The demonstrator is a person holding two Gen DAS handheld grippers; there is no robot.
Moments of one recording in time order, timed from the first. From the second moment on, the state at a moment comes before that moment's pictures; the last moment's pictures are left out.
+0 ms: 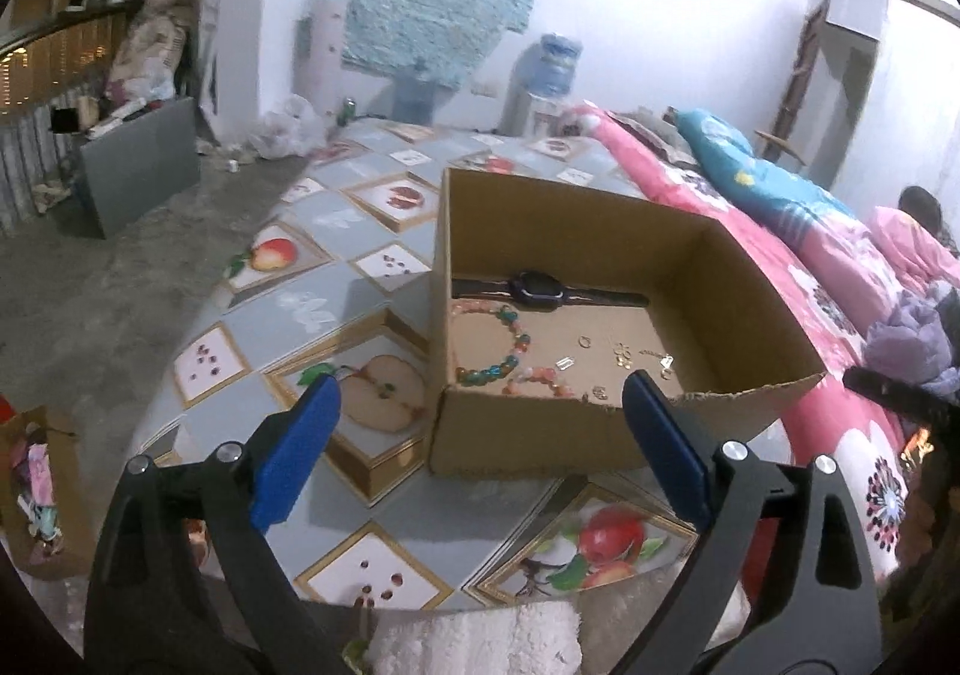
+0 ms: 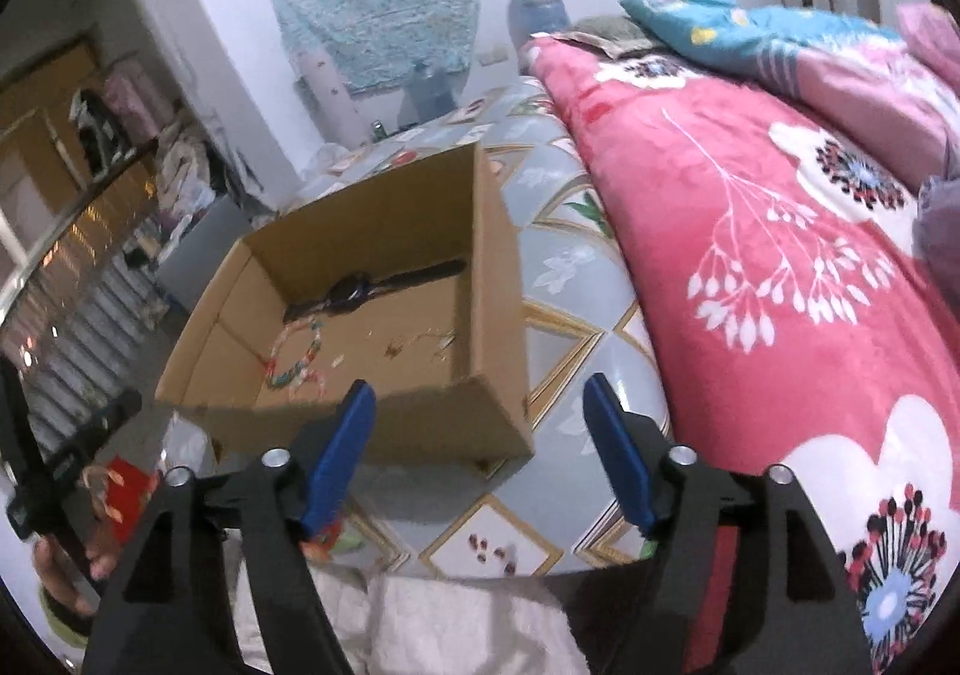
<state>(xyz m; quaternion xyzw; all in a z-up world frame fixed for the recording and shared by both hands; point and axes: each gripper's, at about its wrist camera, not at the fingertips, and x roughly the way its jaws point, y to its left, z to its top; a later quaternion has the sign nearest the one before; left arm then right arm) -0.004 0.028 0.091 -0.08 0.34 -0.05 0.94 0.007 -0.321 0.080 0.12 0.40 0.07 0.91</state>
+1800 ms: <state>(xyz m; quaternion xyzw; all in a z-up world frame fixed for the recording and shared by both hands) 0.029 -0.045 0.060 0.02 0.46 0.01 0.89 0.036 -0.238 0.053 0.05 0.47 0.04 0.88</state>
